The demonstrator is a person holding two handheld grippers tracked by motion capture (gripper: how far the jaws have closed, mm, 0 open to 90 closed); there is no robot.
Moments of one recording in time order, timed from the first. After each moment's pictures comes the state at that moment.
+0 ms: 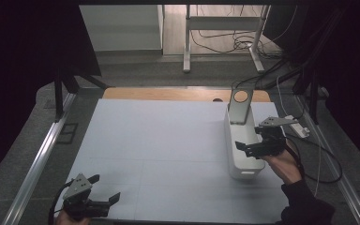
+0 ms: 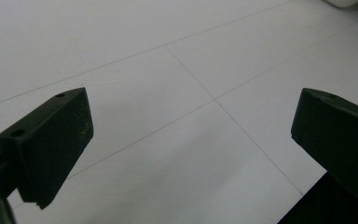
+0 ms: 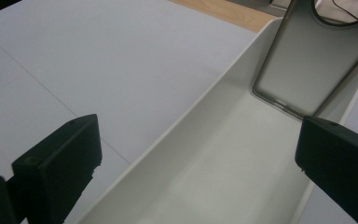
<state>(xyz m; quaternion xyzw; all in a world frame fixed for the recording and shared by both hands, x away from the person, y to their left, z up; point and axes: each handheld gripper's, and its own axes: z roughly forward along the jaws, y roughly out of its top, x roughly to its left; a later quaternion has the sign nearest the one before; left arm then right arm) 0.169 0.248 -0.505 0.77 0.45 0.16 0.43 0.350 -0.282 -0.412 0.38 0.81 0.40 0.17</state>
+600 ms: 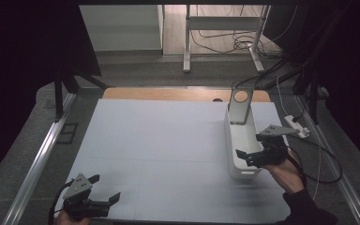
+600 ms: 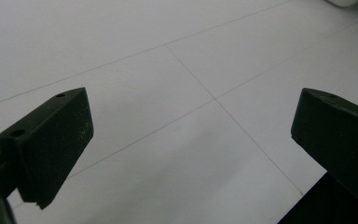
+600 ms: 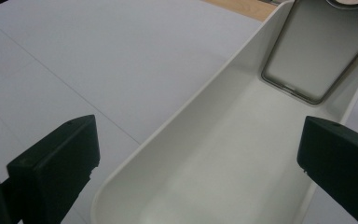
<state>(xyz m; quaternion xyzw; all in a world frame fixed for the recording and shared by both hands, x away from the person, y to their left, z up) 0.169 0.248 -0.505 0.77 0.45 0.16 0.43 0.327 -0.284 -0.419 0.38 0.82 0.40 0.17</state>
